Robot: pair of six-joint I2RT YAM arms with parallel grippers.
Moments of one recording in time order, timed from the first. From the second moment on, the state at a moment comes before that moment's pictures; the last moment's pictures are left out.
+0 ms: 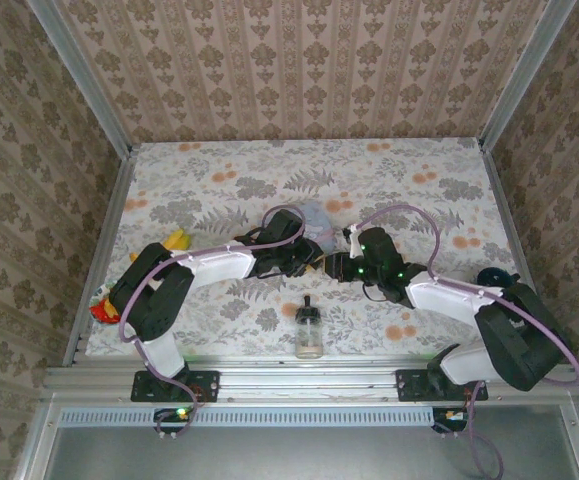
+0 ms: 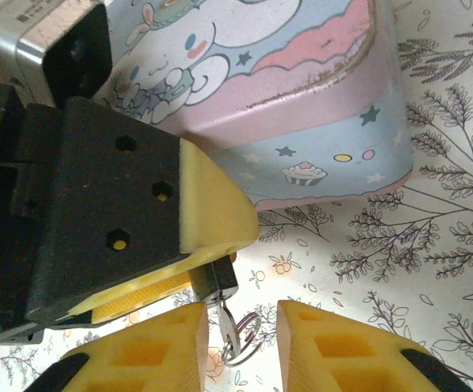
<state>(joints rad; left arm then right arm) -0.82 1.75 1.00 -0.07 0.26 -1.39 0.55 1.38 0.57 0.16 -0.23 0.55</state>
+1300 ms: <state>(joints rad) -0.80 1.75 0.98 -0.09 0.18 -1.38 0.45 1.78 0.46 0.89 -0.55 1.26</state>
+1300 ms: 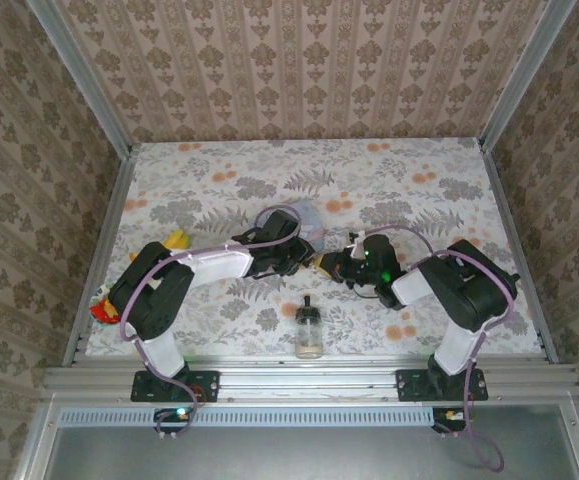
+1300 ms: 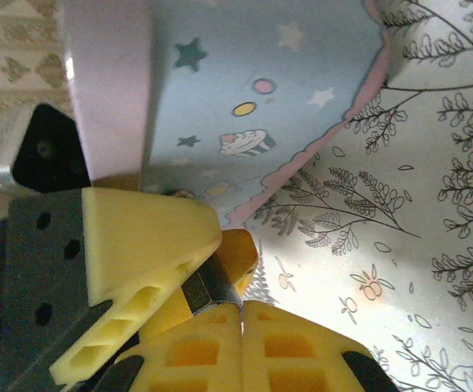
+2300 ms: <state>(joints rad) -0.80 1.73 0.98 -0.02 0.22 -1.38 0.45 1.60 0.50 0.55 -0.45 1.28</state>
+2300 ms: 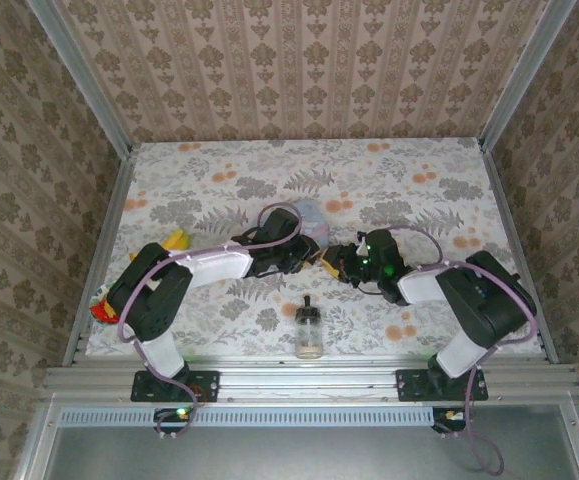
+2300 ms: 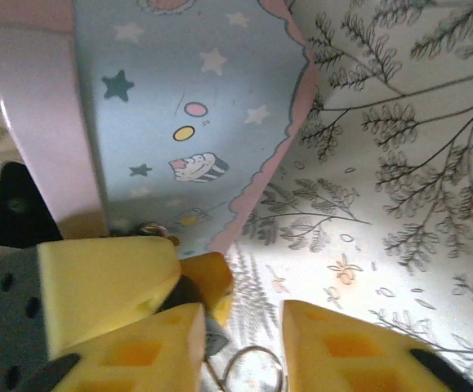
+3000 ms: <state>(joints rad) -0.80 1.73 0.98 -0.05 0.26 -1.38 0.77 1.28 0.72 -0.28 0.18 0.58</state>
